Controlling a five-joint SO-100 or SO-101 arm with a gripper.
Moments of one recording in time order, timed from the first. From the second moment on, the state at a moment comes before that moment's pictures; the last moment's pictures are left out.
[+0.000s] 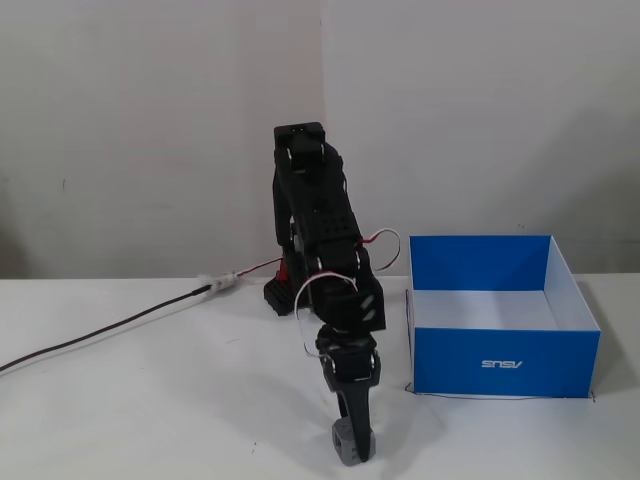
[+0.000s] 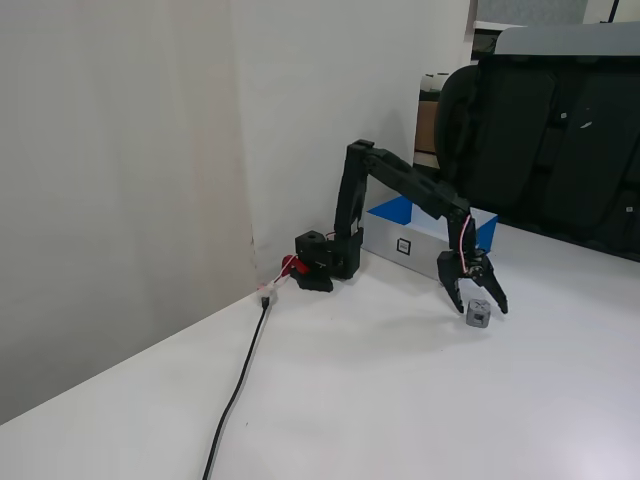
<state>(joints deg) -16.0 71.0 104.9 63.2 1.8</state>
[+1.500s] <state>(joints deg) -58.2 145.2 128.2 74.2 7.0</state>
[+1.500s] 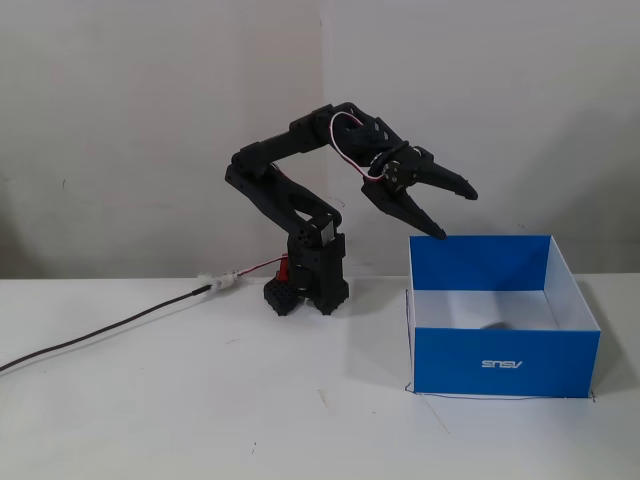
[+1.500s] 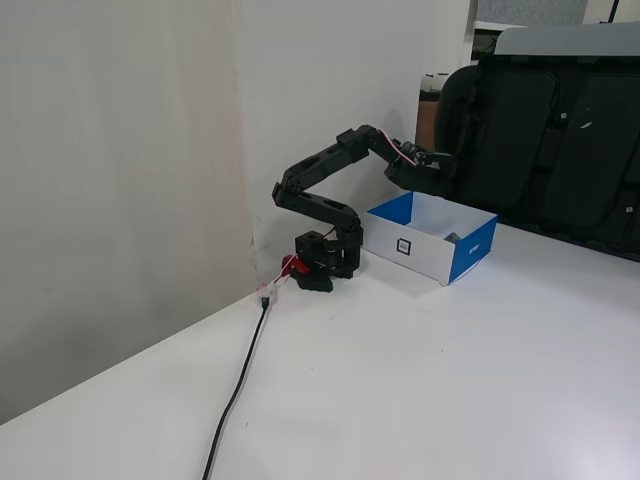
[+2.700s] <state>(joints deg) -0.5 165.0 154.7 45.6 -1.3</state>
